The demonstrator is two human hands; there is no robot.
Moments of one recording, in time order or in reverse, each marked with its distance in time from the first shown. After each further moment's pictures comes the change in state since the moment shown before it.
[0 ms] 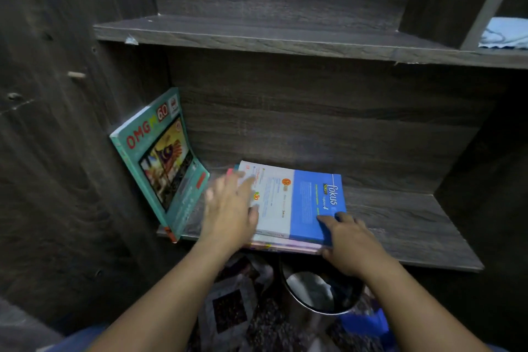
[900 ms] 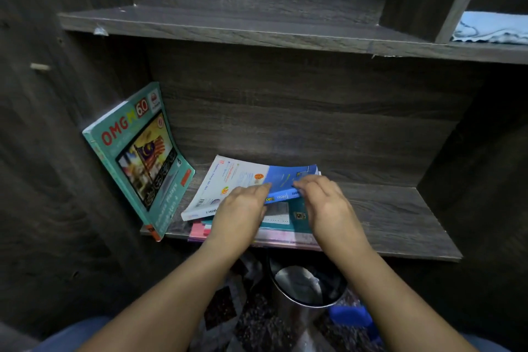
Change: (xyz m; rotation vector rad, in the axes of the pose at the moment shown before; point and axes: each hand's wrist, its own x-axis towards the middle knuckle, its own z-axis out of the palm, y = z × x) left_hand 0.006 0.037 0.018 -0.131 0.021 0.161; right_hand 0.005 -0.012 -0.009 0.280 0.874 -0.474
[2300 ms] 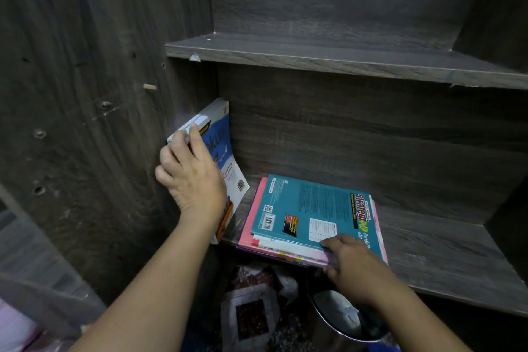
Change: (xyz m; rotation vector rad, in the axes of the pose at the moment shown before) left_hand 0.008 -0.097 -0.092 0.625 0.573 -0.670; right_hand -0.013 -0.019 0.023 -0.147 -0.825 0.241
